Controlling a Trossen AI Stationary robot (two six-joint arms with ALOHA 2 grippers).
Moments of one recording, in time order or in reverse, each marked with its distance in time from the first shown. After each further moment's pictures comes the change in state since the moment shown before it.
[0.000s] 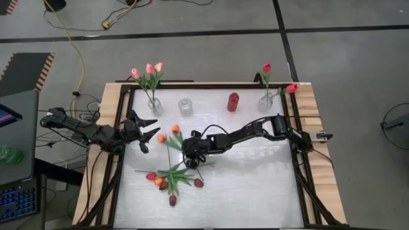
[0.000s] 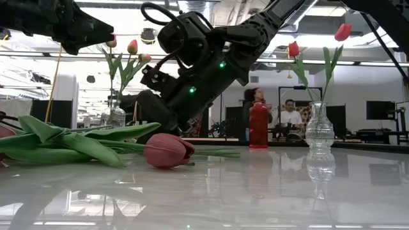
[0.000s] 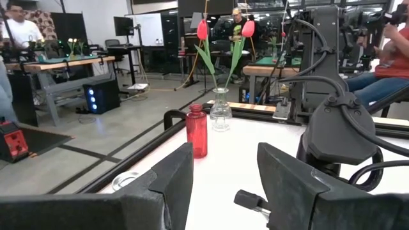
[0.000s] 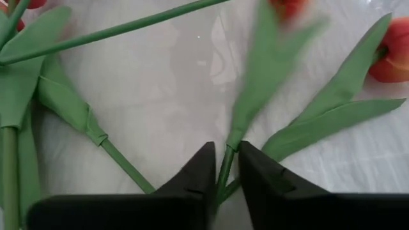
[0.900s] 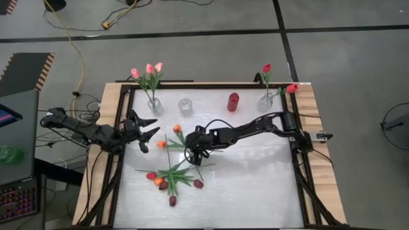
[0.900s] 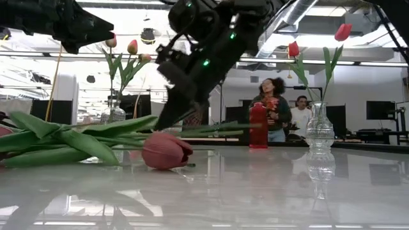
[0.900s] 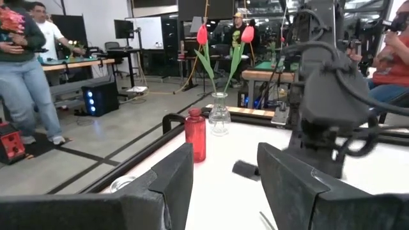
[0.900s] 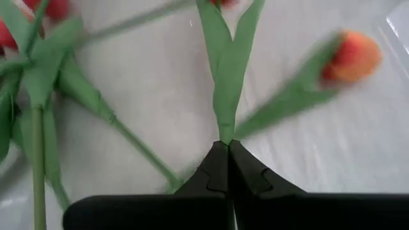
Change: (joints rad) left arm 0.000 -0.002 -0.001 0.027 0.002 0.004; right arm -0.023 -0.151 -0.002 -0.240 -0.006 0.006
